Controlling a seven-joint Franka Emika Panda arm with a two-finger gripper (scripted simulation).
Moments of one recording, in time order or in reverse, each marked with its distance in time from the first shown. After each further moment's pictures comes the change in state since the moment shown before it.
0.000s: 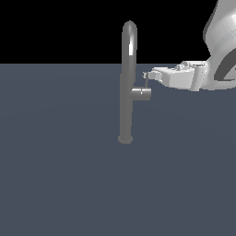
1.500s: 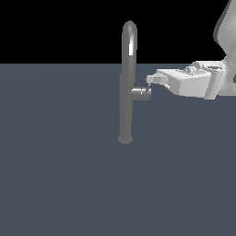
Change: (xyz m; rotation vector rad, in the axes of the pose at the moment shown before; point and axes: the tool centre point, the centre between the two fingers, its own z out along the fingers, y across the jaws) arm 0.002 0.066 0.000 0.003 0.005 -0.019
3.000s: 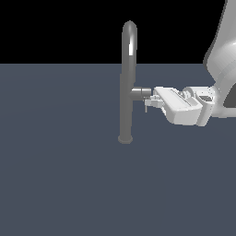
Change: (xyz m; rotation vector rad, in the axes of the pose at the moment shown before) arm 0.064 0.005 0.000 -0.016 -0.011 -0.038
